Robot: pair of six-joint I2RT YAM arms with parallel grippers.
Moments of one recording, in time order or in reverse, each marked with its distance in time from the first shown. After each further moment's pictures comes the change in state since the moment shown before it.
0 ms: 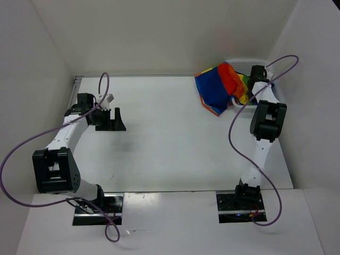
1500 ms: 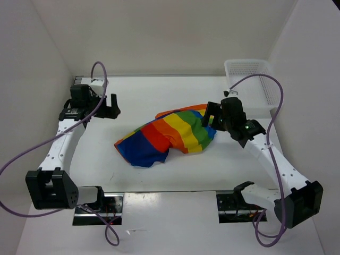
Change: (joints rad) left arm -0.045 -0.184 0.083 0.162 -0.223 0.000; right arm 0.609 -1.213 -0.950 -0.045 -0.284 0.182
